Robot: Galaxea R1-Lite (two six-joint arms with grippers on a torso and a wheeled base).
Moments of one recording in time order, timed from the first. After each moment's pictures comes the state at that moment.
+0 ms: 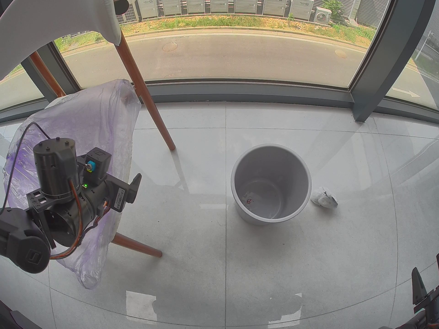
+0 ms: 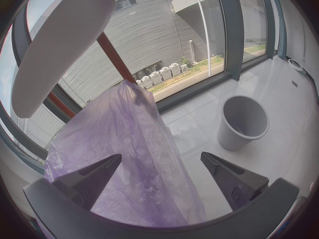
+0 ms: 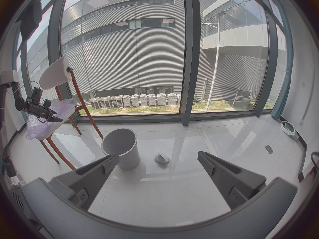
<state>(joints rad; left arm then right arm) -0.46 1.57 -0.60 -0.75 0.44 0.37 0.00 0.02 -0.02 0.01 -0.03 0.03</state>
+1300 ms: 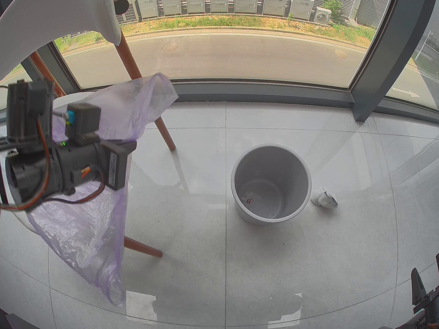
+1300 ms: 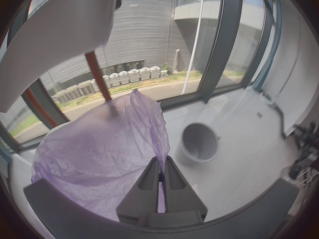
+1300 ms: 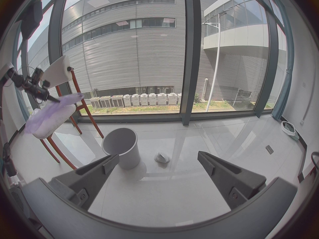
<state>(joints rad) -0.53 1.41 -0.95 -0.16 0.16 0.13 0.00 0.02 -0.02 0.01 -0.03 0.03</state>
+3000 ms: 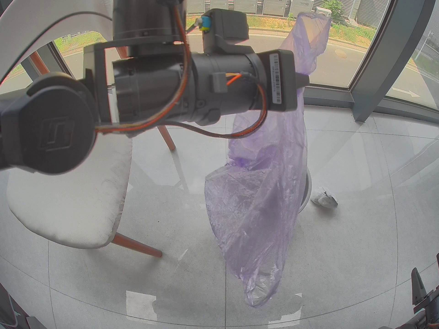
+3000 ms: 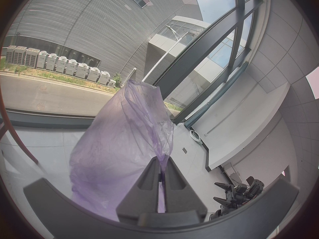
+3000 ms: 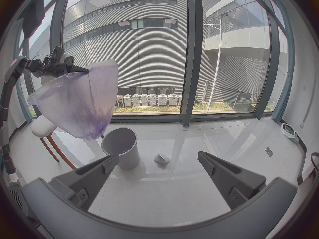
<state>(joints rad) -0.83 1.80 -1.59 -0.16 -0.24 -0.24 0.00 0.02 -0.02 0.00 -0.03 0.01</state>
